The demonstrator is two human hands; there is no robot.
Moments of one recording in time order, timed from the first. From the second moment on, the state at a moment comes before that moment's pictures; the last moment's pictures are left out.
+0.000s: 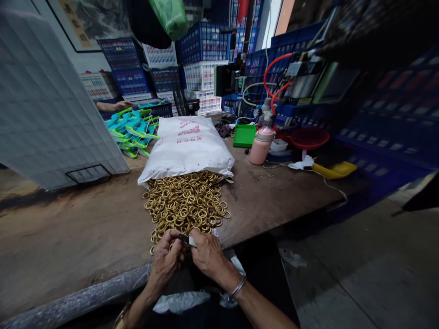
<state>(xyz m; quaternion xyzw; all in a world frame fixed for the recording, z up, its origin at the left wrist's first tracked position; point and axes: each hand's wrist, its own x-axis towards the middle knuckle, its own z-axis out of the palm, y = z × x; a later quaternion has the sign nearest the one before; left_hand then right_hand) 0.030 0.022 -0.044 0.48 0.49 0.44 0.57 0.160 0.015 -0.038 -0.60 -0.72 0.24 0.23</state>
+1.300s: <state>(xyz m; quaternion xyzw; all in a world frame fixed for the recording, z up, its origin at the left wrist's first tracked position) 0.017 -0.001 -0.019 0.39 0.39 0.46 0.70 0.145 0.009 -0.025 -0.48 -0.47 0.62 0.40</state>
